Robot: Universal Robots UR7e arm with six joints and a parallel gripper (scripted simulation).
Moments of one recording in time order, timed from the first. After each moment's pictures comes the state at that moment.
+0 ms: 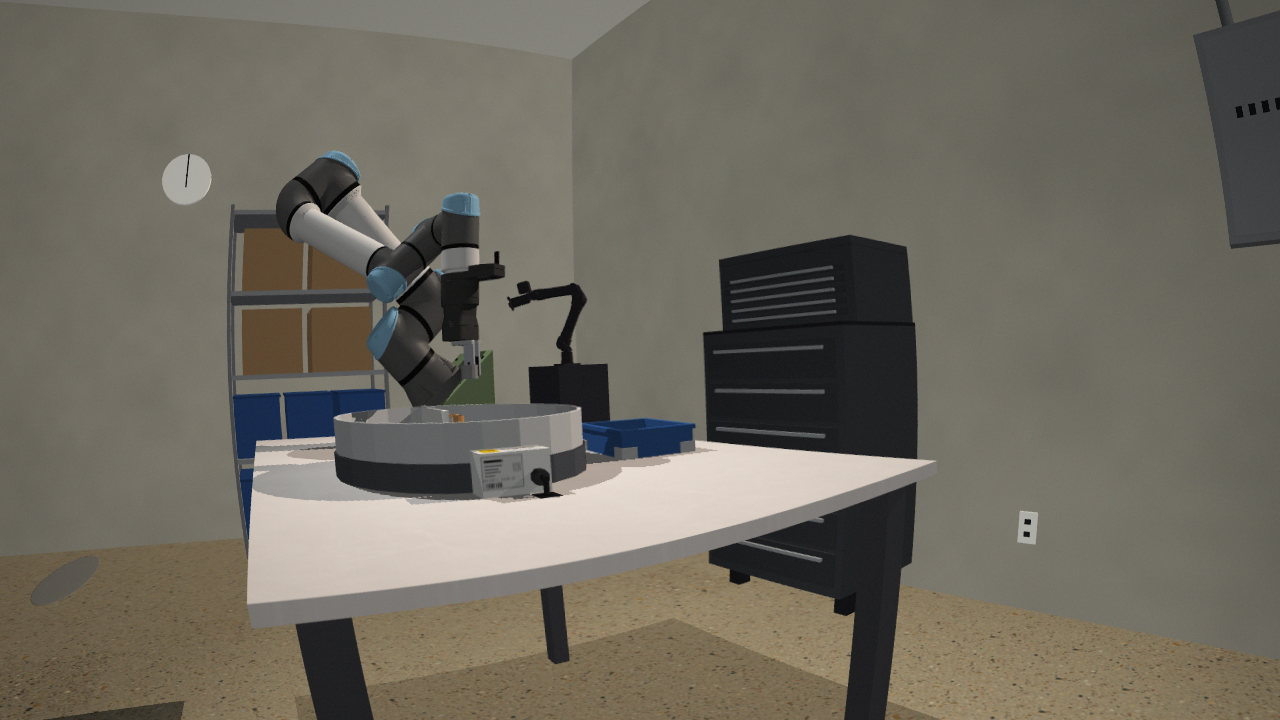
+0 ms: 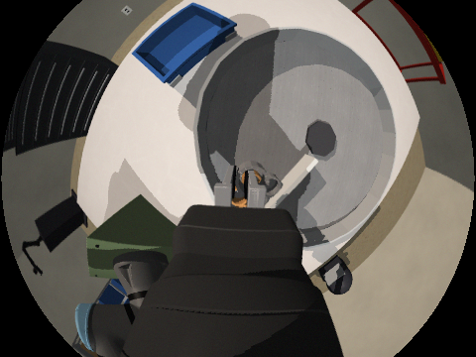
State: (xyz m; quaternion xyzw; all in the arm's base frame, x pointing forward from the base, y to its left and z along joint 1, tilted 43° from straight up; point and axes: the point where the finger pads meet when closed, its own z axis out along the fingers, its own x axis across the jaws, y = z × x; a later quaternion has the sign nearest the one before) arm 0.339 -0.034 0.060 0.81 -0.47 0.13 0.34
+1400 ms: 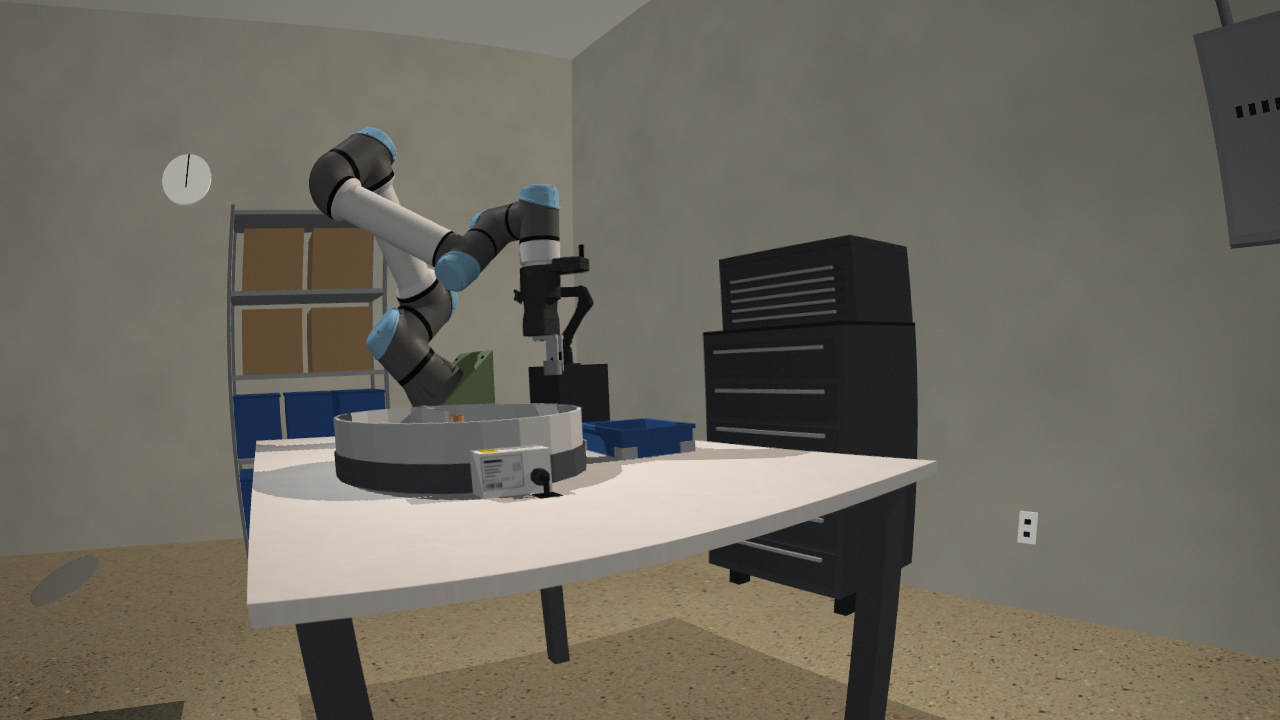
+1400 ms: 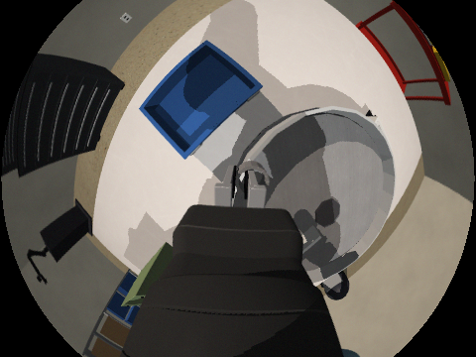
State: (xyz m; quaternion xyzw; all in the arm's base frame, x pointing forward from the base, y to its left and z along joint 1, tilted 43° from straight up) arm 0.436 0.050 -0.029 0.81 -0.47 0.13 0.34
